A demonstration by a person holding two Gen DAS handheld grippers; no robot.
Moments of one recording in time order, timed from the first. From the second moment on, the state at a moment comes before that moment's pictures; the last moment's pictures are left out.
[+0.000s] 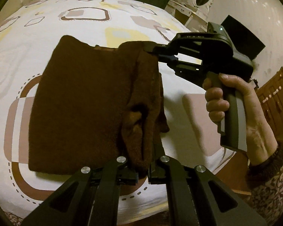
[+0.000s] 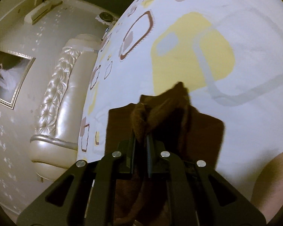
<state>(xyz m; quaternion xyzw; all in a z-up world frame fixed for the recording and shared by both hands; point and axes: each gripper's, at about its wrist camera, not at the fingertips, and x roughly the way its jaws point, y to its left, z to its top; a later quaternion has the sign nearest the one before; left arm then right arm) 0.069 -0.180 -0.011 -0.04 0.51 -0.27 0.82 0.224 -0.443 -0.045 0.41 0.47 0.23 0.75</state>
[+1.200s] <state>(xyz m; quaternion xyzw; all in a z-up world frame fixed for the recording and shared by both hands) 0.040 -0.110 -0.017 -0.08 0.44 -0.25 0.86 0.146 -0.451 -0.059 0.45 0.44 0.24 0.74</state>
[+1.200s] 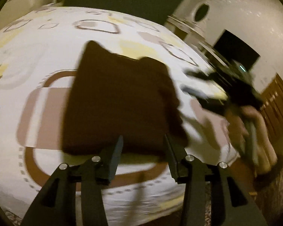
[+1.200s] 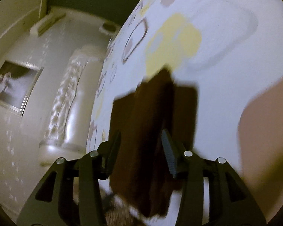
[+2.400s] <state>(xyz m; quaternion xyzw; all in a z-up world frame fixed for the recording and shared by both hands) 0.066 -0.064 -0.034 -0.11 0.47 -0.22 0.85 0.110 -0.452 -0.101 0.49 0.45 0.19 0.72</state>
